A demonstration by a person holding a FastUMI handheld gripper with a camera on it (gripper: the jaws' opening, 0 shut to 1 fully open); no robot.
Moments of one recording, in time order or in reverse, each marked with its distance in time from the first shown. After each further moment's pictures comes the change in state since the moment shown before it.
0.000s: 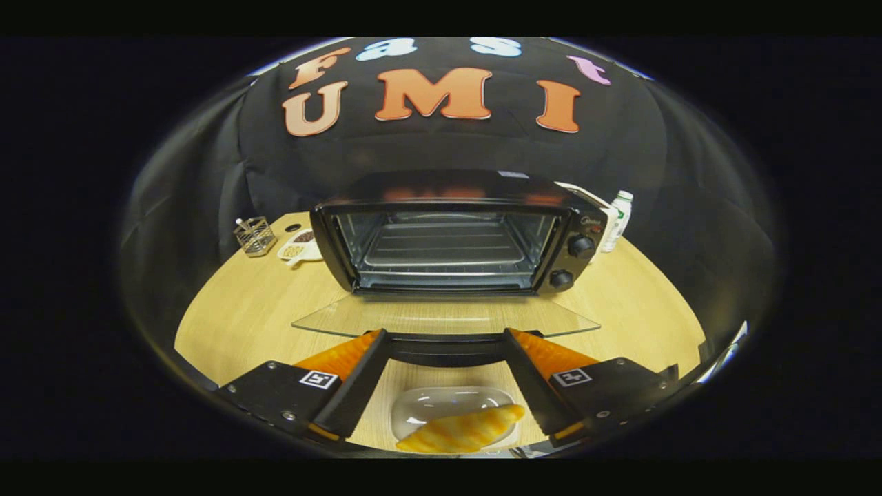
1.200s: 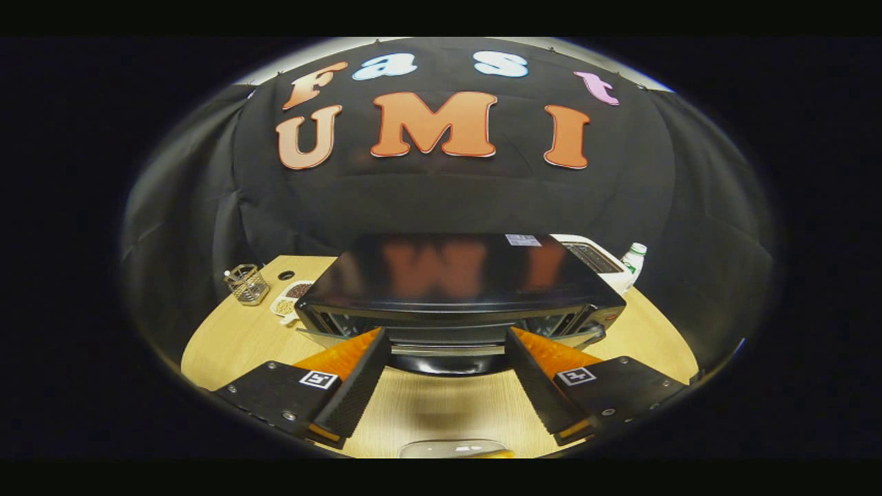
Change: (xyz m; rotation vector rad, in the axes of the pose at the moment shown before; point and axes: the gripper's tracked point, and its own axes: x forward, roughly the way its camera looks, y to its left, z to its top) arm 0.035 0.003 0.123 -0.001 -0.179 -0.004
